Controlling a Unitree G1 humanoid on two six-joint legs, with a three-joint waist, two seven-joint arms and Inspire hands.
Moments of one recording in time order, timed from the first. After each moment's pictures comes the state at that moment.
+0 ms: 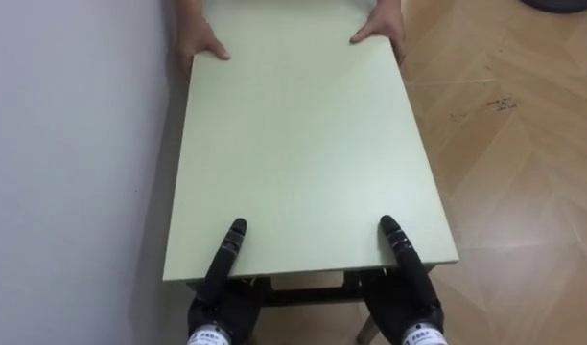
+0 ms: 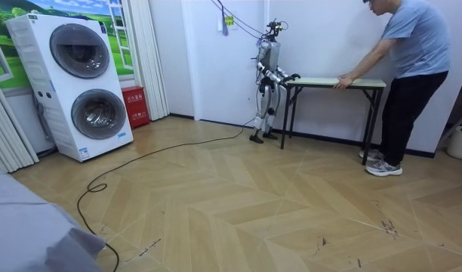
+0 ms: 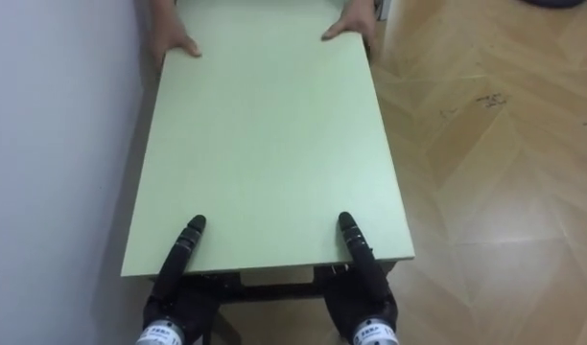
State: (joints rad) left arm 0.29 0.09 -0.31 0.23 -1.27 -0.08 0.03; right arm 0.28 -0.15 0.29 0.23 1.44 -0.09 0.03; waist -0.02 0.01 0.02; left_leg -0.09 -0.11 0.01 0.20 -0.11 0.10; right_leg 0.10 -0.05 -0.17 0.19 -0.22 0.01
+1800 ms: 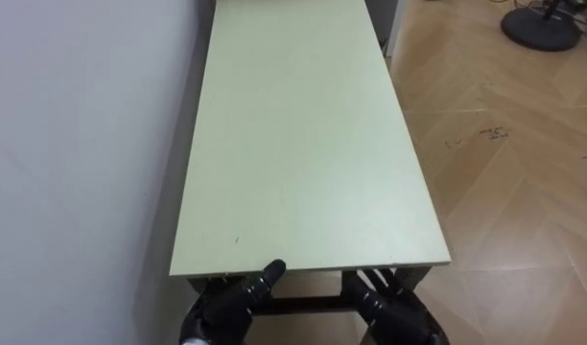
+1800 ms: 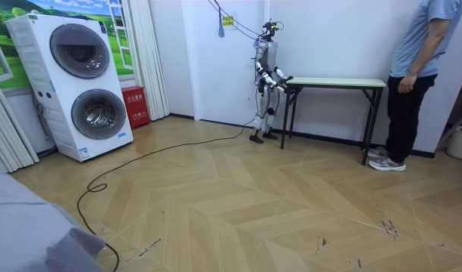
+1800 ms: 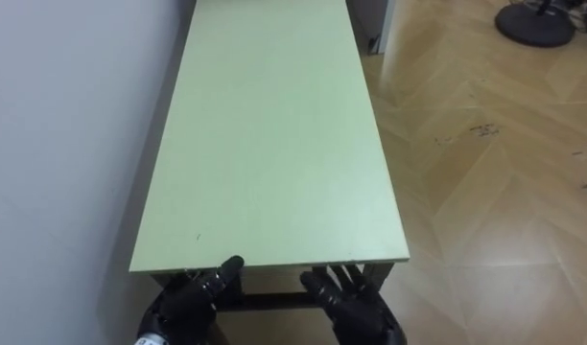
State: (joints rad) left arm 0.19 0.15 -0.21 0.64 -0.73 -0.07 -0.29; right arm 0.22 -0.21 0.20 0.63 0.86 -0.05 0.37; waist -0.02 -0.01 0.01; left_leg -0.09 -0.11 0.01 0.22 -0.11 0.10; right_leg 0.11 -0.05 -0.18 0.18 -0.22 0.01
